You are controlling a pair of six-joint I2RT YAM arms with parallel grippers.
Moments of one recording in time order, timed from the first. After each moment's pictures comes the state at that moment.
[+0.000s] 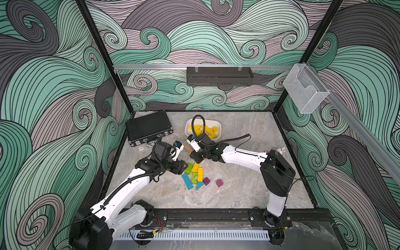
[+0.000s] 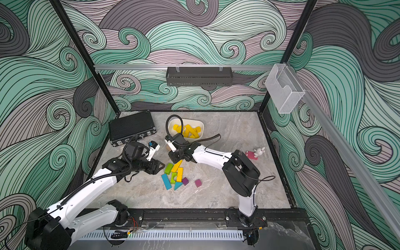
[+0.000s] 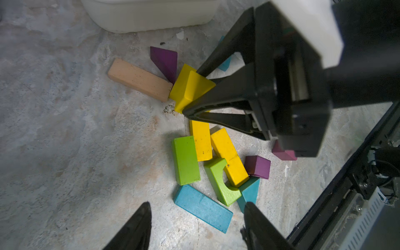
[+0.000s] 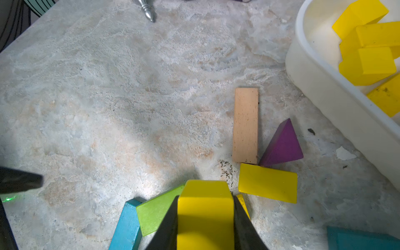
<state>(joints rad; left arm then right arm) -0.44 1.02 0.72 -0.58 0.27 -0.10 0.88 1.85 1.30 -0.29 -0.08 0.10</state>
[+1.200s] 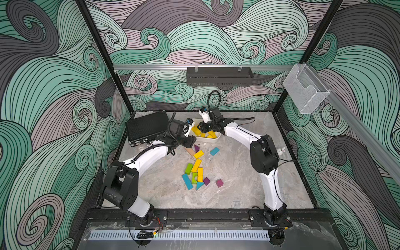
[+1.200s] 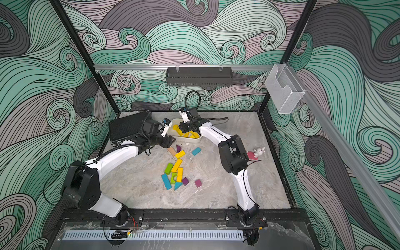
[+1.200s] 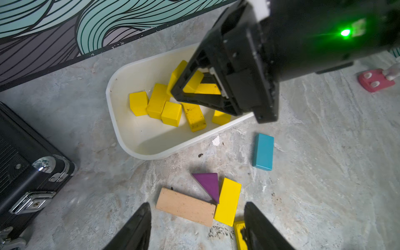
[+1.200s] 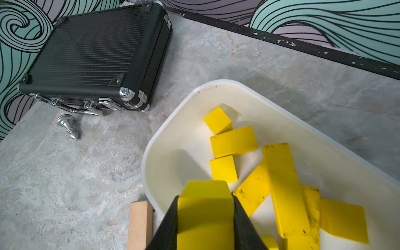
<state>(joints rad) -0.44 1.53 1.09 -0.29 0.12 0.06 0.55 2.24 1.85 -0.34 -0.23 0.10</state>
